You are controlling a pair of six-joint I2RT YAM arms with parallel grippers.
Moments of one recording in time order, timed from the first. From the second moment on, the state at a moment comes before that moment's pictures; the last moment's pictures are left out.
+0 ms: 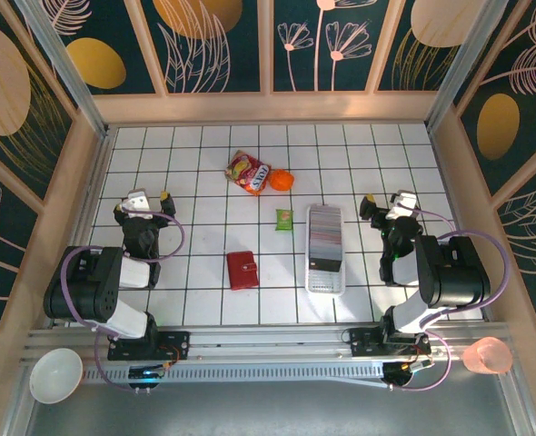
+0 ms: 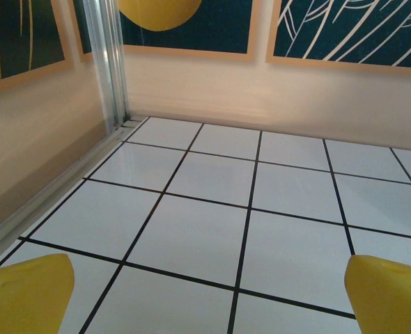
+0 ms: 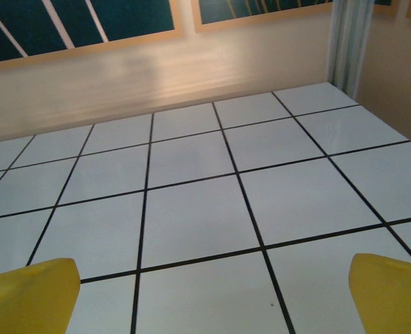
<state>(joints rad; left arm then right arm) -0.03 1.52 0.22 1.19 -0.24 -0.09 -0.02 1.56 0.20 1.22 0.05 0.13</state>
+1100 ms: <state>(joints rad) -0.35 0.89 0.44 -0.11 0.09 -0.89 0.45 0.75 0.66 -0.35 -0.04 0.70</state>
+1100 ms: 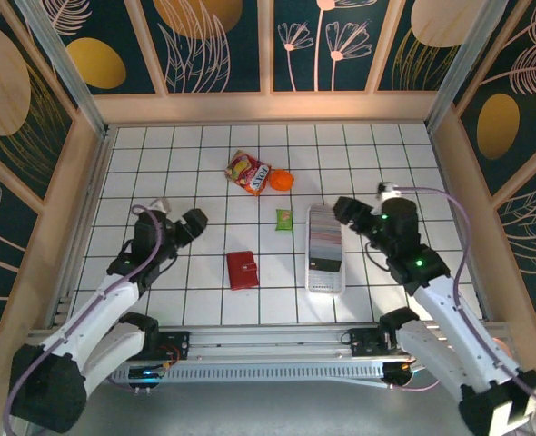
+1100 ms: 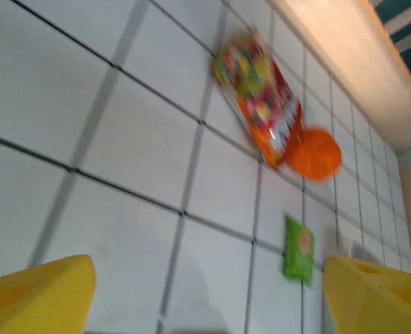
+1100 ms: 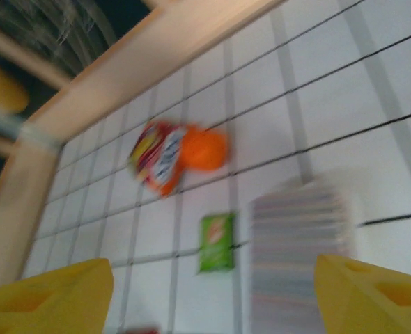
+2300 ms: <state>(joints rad) -0.66 0.97 0.26 -0.11 0.12 -1.03 1.02 1.79 0.95 -0.08 0.02 0.88</state>
